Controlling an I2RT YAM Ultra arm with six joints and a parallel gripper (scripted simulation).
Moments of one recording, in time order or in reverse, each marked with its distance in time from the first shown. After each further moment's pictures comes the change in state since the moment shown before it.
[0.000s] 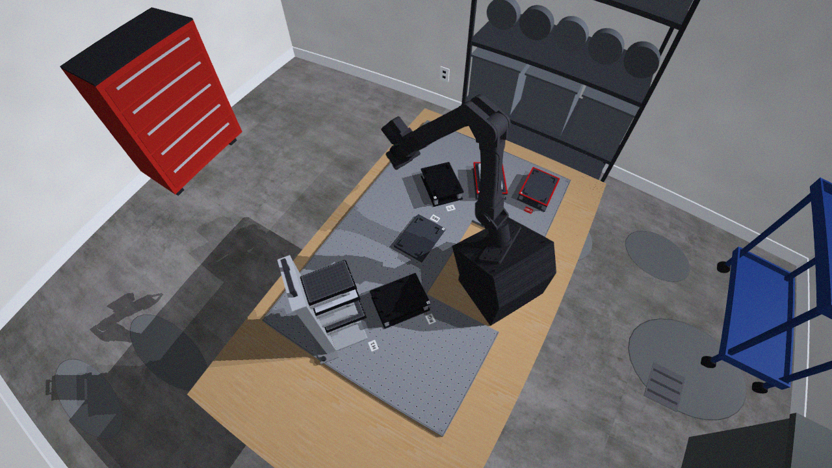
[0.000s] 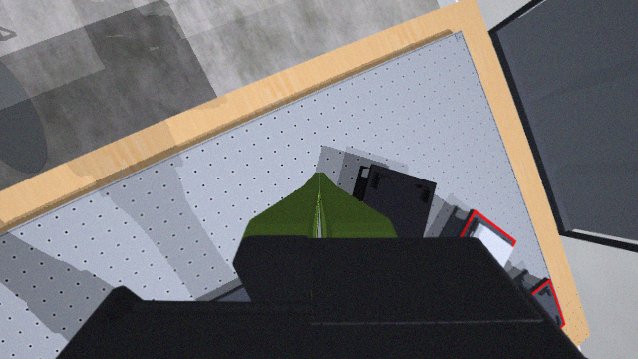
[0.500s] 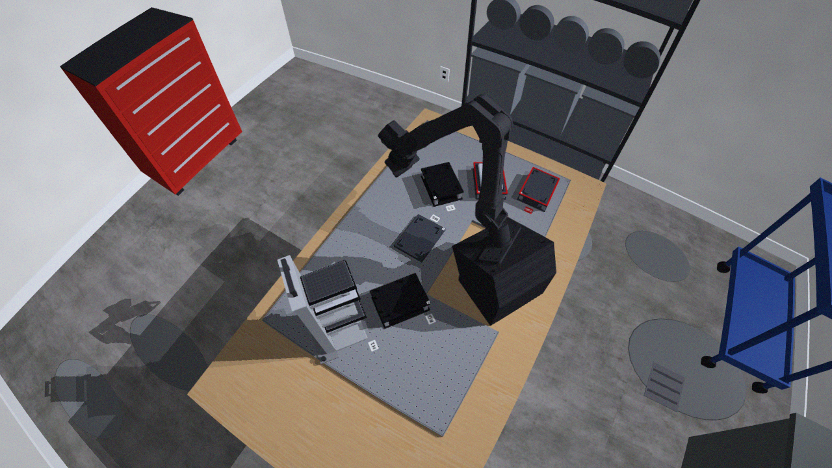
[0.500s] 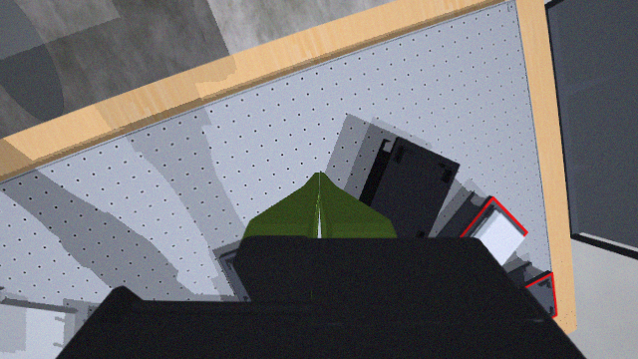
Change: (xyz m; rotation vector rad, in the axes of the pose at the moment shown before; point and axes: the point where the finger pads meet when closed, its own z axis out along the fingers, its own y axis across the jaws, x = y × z) arm 0.028 0.026 -0.021 -0.082 0.107 -0.068
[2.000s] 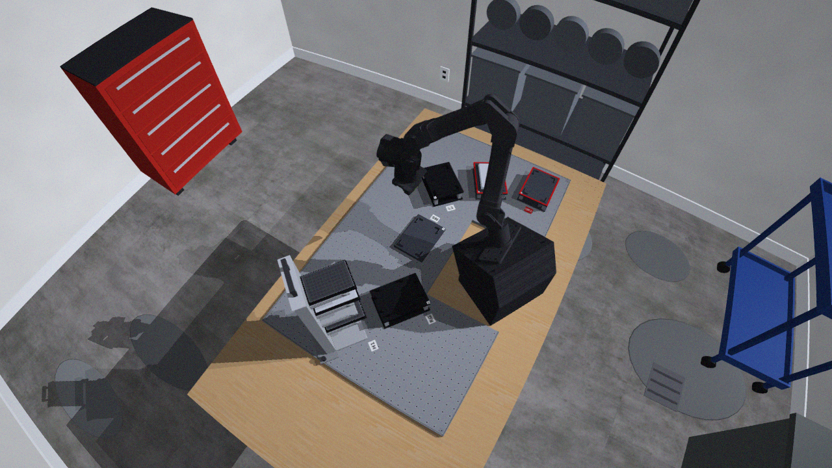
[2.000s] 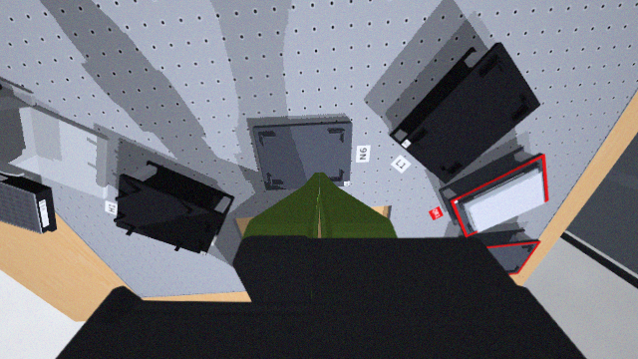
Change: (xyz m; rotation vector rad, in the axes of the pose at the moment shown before) arm 0.094 0.046 -0.075 -0.181 0.331 -0.237
